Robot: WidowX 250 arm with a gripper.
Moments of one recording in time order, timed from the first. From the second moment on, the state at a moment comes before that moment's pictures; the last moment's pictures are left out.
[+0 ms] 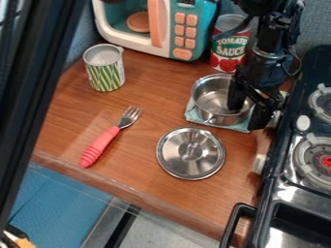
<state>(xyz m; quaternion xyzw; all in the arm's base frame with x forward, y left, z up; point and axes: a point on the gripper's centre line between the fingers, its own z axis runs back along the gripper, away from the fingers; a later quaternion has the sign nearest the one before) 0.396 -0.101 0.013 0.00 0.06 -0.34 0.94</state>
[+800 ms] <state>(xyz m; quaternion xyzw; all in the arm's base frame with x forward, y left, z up) 0.400 -0.102 0.011 0.01 0.07 -0.33 0.94</state>
